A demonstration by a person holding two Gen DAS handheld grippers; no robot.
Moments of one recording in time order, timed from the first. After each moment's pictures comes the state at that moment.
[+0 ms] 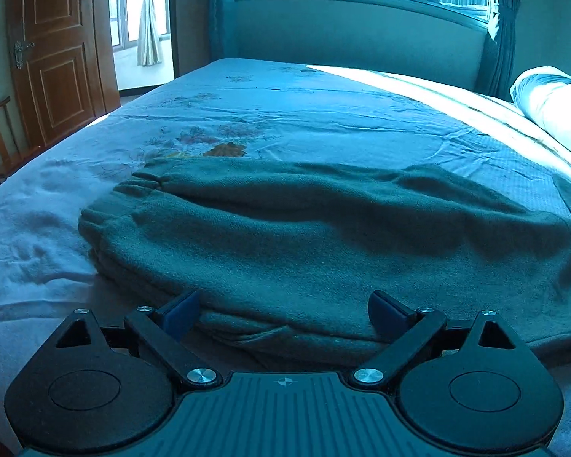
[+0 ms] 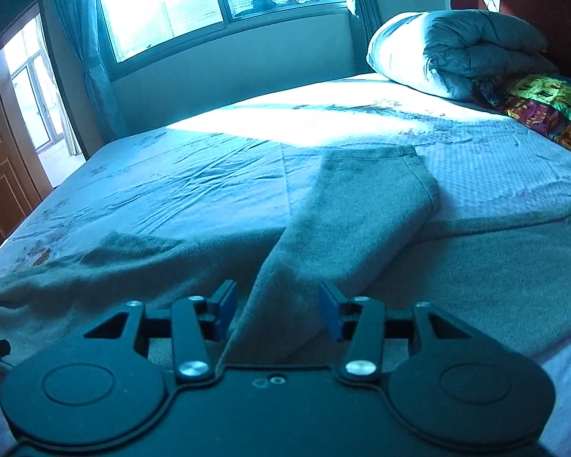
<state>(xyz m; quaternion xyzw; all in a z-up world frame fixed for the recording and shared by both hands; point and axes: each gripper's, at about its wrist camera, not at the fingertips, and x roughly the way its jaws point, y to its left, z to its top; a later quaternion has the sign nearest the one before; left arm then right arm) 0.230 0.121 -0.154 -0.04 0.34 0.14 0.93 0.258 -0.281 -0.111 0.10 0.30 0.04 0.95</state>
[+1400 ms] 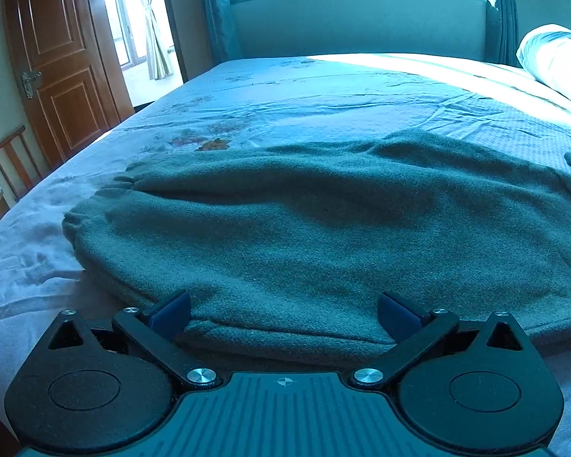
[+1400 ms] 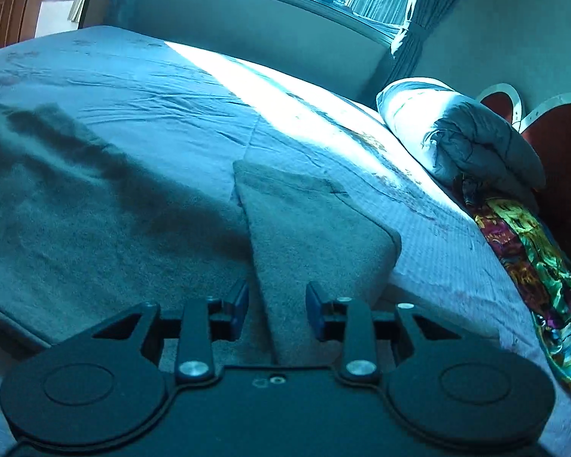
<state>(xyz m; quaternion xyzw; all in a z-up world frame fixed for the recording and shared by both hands) 0.250 0.061 -0.173 0.02 0.35 0.18 0.92 0.288 -0.262 -0.141 -0.20 0.31 -0.02 0.93</state>
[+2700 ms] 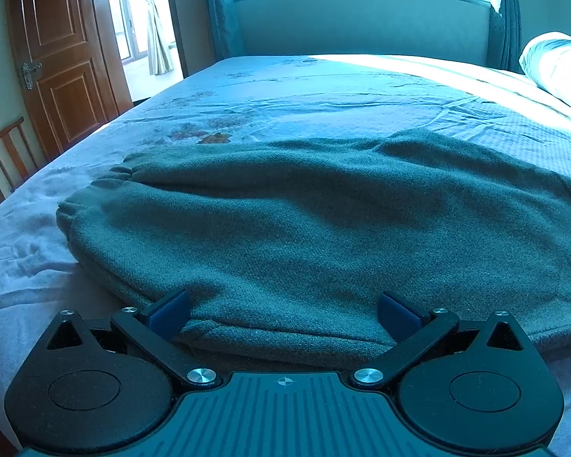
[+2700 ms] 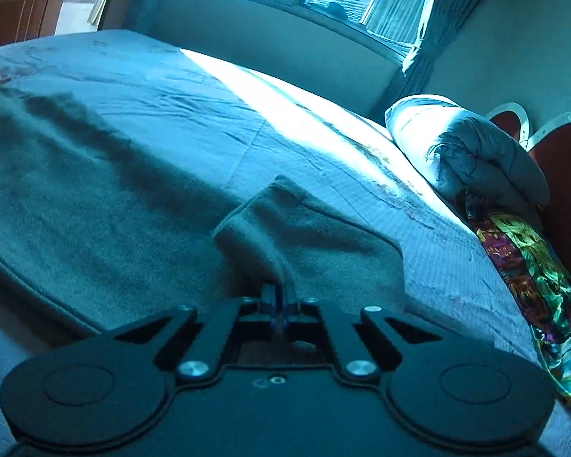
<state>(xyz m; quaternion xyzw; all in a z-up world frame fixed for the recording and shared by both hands) 0.252 0.068 -0.180 0.01 0.35 0.17 0.92 0.261 -0.292 -0.135 -0.19 0.28 0.01 0.94</state>
